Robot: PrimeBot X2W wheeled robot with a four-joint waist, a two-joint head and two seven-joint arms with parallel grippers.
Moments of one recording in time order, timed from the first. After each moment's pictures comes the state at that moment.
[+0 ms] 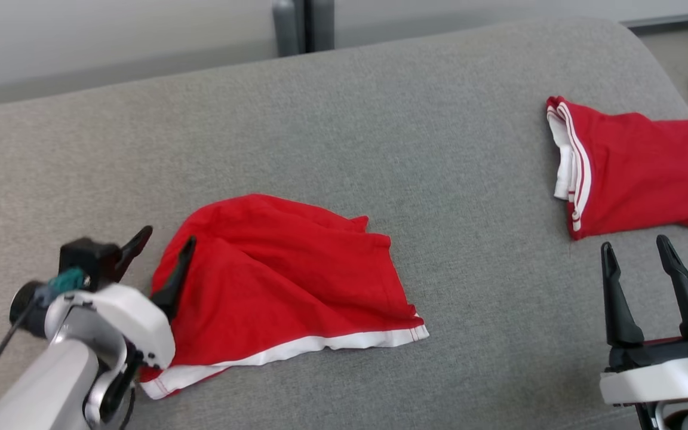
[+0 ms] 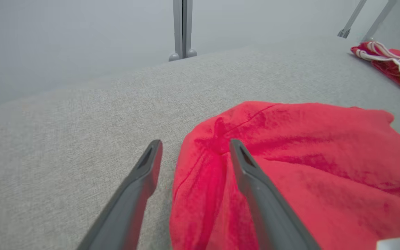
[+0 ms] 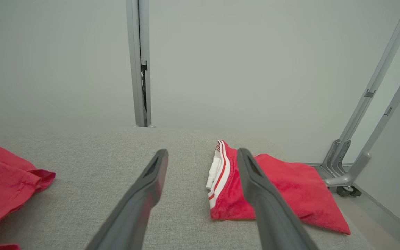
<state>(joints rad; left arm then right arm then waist) -0.43 0.50 -0.61 0.37 -0.70 0.00 -0.06 -0.05 -0.05 -0.10 0.03 0.02 0.13 -0.26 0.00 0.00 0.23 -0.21</state>
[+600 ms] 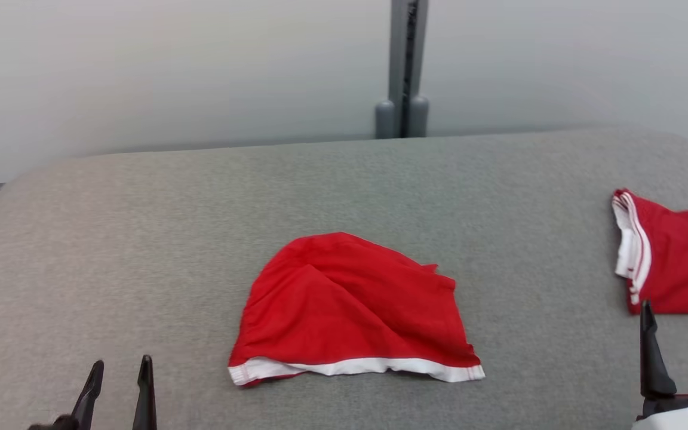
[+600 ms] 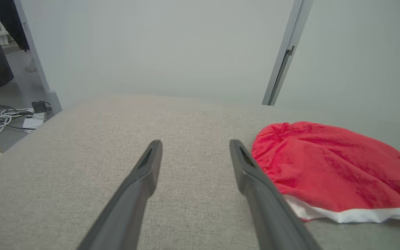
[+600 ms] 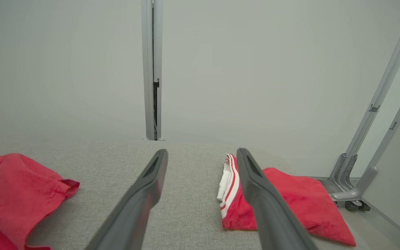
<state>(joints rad) 0.15 0.31 -0.21 0.09 -0.52 0.15 -0.26 0.08 -0.05 -0.20 0.06 -0.01 0.13 -0.26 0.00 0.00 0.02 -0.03</state>
